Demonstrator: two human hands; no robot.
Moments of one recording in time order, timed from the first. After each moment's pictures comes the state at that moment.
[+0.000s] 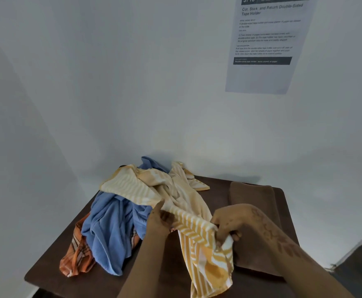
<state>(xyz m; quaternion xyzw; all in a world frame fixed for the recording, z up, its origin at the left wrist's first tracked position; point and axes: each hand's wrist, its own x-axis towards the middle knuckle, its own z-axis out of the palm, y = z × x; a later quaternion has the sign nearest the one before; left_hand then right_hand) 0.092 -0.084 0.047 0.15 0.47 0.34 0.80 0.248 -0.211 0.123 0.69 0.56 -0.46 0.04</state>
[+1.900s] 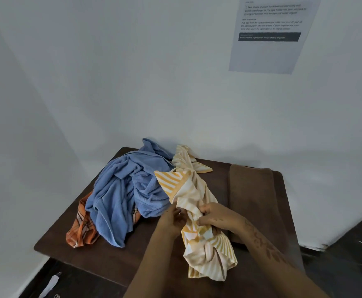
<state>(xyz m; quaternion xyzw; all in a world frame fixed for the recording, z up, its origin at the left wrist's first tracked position) 0.090 -0.131 0.002 0.08 0.45 0.27 0.85 0.216 -0.231 0.046 0.71 0.50 -0.43 -0.24</state>
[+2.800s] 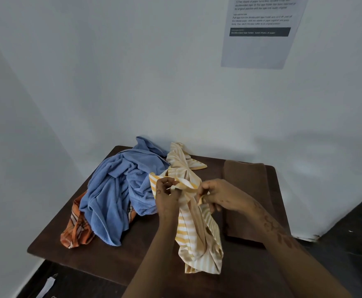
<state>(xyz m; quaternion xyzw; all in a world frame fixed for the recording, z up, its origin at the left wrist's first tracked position) 0.095 -0.139 0.039 0.53 0.42 0.45 0.58 0.228 -0.238 0.102 0.69 0.53 -0.38 -0.31</state>
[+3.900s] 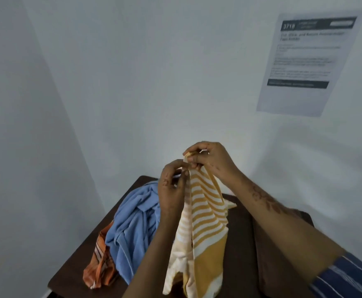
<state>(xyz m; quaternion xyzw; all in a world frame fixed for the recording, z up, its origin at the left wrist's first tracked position) 0.053 -0.047 0.161 0.64 0.25 0.58 0.44 0.176 -0.087 0.239 0.57 0.56 -0.23 -0.55</state>
